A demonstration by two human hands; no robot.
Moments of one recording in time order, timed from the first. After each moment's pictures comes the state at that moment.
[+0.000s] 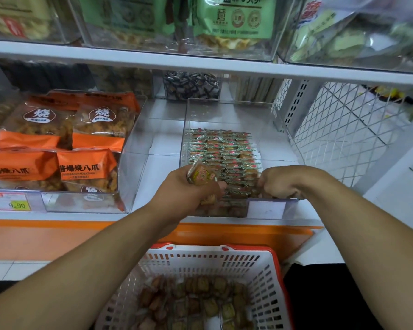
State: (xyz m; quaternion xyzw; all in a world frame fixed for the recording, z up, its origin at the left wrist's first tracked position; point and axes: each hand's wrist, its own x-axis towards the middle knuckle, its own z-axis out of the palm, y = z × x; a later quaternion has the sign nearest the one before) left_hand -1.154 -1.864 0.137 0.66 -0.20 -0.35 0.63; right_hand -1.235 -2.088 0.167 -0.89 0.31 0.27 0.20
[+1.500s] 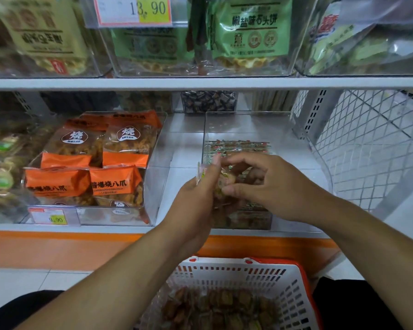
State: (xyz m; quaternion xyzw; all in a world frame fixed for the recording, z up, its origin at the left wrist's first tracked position) left_hand -1.169 -1.854 0.169 0.53 -0.14 -0.38 0.75; right_hand -1.243 -2.010 0.200 -0.88 0.02 -0.09 0.46
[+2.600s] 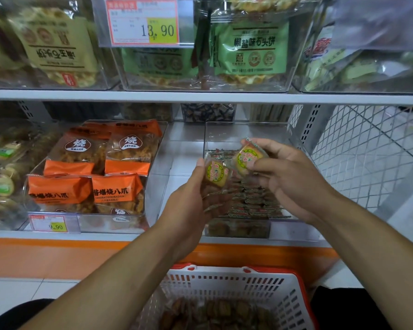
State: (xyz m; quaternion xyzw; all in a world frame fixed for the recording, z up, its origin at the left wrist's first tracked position) left_hand -1.156 -1.851 0.175 0.57 -0.11 -0.35 0.74; right_hand -1.237 -2.016 0.214 -0.62 0.12 -0.16 0.76
